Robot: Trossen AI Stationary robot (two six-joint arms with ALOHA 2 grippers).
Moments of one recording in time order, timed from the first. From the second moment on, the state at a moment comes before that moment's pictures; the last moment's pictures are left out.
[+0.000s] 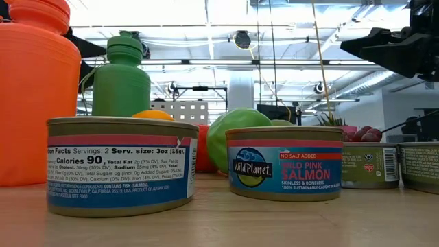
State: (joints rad) left arm -0.09 0.12 0.02 0.13 -0.27 -0.16; right arm 0.18 0.01 0.03 0.08 0.18 -0.59
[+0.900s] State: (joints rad) left arm -0.17 0.34 0.12 0.31 -0.31 -0.23; right arm 0.18 0.01 0.03 0.08 0.18 -0.59
